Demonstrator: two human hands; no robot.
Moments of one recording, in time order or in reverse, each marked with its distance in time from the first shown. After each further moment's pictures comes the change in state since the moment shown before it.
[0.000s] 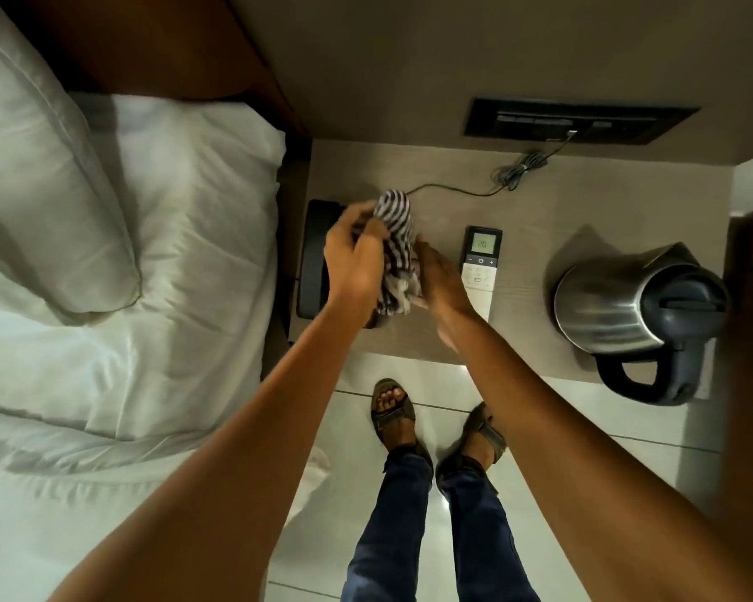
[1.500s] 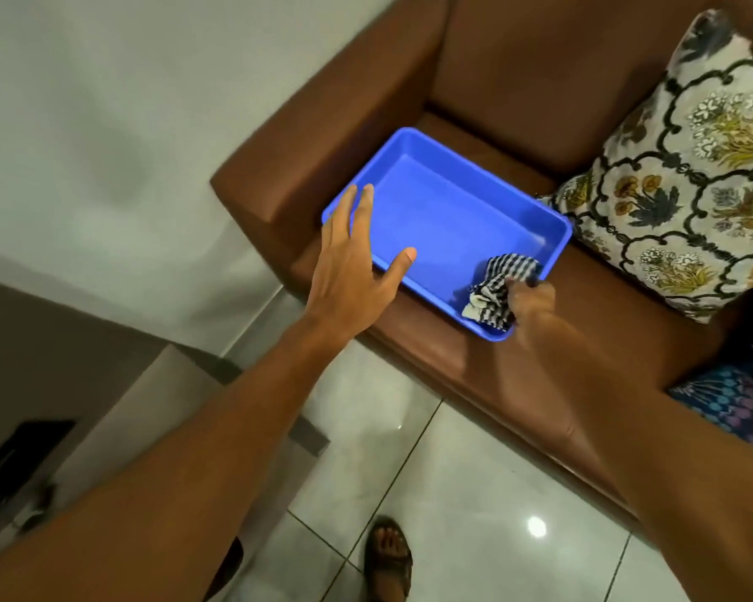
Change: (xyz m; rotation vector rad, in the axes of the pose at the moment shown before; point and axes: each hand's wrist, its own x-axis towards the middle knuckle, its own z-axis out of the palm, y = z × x) left_hand -0.380 0.084 0.614 0.696 -1.090 1.230; right_hand -0.244 0.136 -0.760 0.820 1.299 0.031
